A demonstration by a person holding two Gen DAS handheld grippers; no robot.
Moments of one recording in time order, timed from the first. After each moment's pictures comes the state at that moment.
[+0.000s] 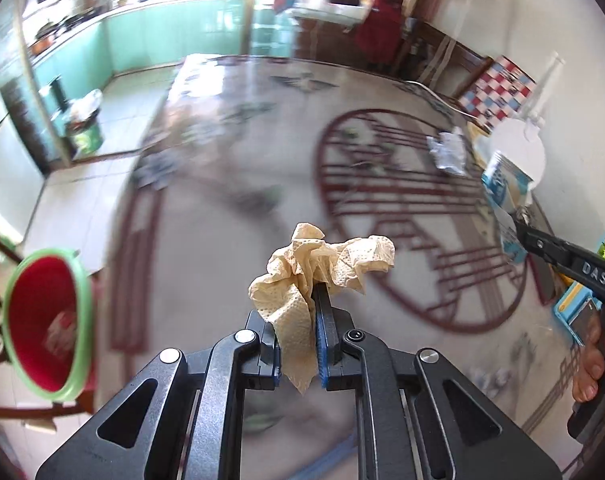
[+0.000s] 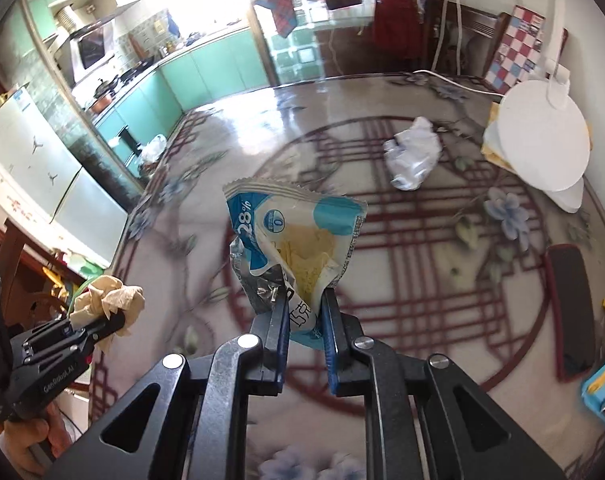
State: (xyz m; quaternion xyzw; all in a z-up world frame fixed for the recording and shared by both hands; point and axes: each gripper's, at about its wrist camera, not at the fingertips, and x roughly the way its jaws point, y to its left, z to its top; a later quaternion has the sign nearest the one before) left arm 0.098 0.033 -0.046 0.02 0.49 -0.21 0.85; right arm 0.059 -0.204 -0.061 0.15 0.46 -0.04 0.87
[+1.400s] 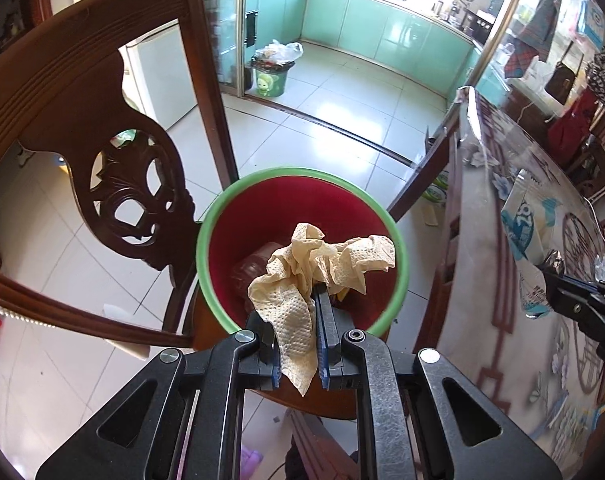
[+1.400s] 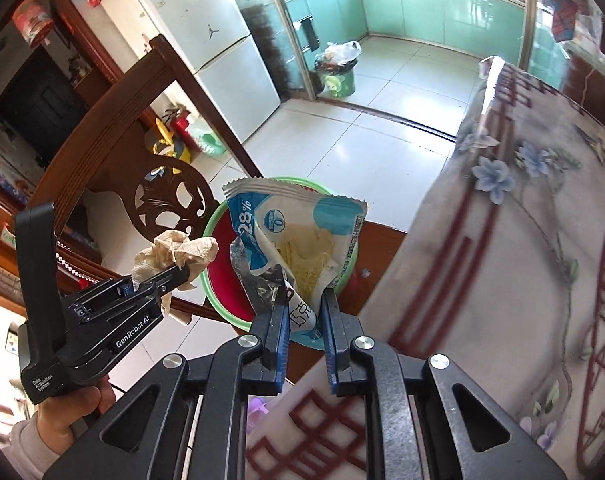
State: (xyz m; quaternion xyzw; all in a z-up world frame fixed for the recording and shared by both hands) left arm 0.103 0.349 -0.098 -0.11 0.50 0.06 0.86; right arm 0.160 0.179 -0.098 0.00 0.53 0.25 0.81
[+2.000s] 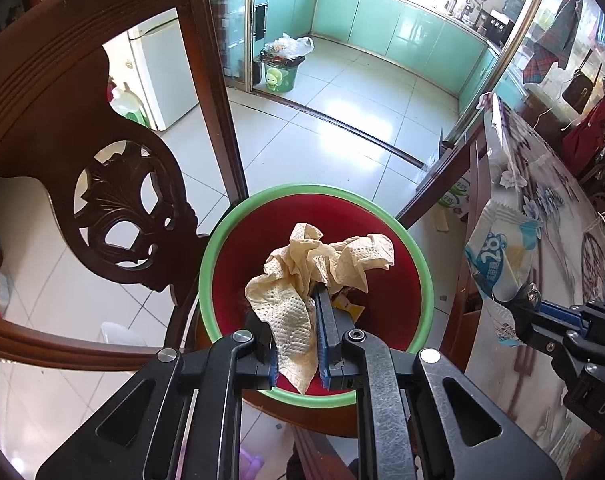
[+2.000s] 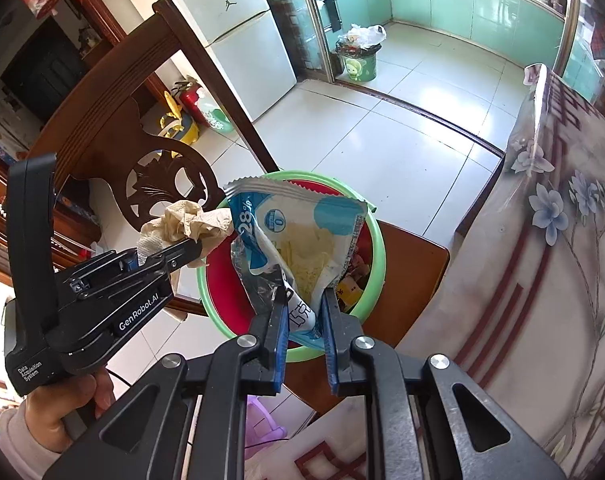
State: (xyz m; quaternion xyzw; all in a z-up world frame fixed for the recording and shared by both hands) left arm 0.144 0.365 -0.110 -0.11 0.51 0.07 0.85; right arm 0.200 0.223 -0.128 -0.02 0.55 0.27 0.79
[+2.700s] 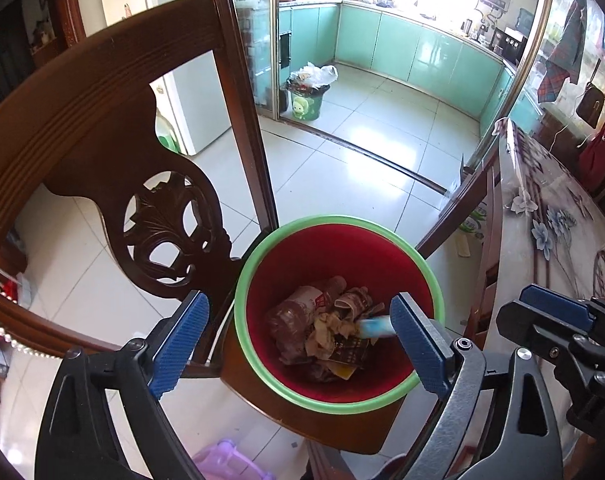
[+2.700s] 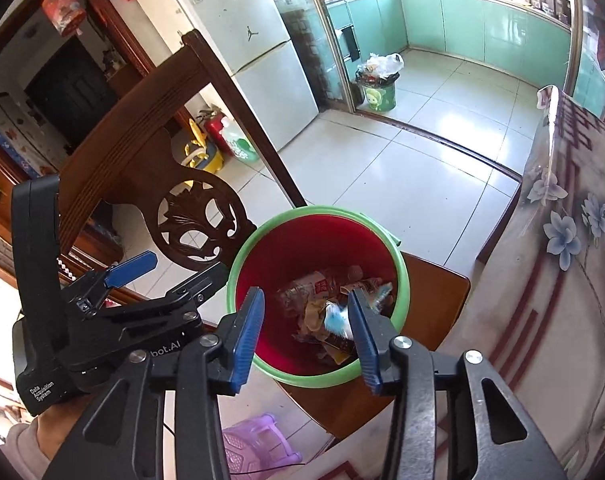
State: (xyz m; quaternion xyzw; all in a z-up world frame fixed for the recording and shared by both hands) left arm 0.129 0.367 -0.078 -0.08 0.46 0.12 0.87; right arm 0.190 0.221 -0.105 0.02 0.50 0.30 0.81
